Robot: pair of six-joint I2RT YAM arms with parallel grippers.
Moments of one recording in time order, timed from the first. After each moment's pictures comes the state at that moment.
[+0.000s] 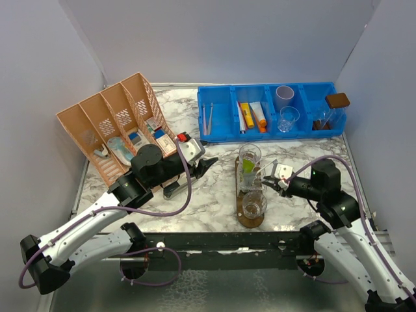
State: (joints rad) left arm -0.84 0.85 0.81 0.00 0.19 0.17; right arm 0.42 0.53 0.61 -0.52 -0.62 -0.65
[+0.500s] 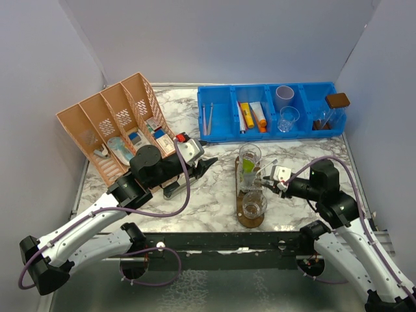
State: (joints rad) left arm -0.84 0.84 0.81 0.00 0.19 0.17; right arm 0.42 0.53 0.60 -0.52 -0.64 -0.69
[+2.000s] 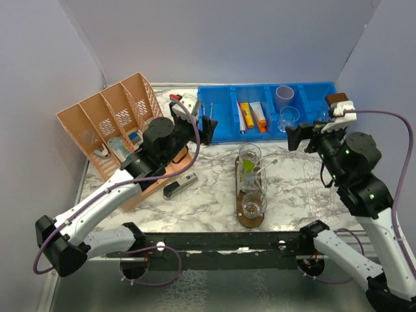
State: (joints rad) left arm -0.76 1.07 1.03 0.00 -0.15 -0.08; right arm 0.42 0.69 1.10 -0.47 0.15 0.02
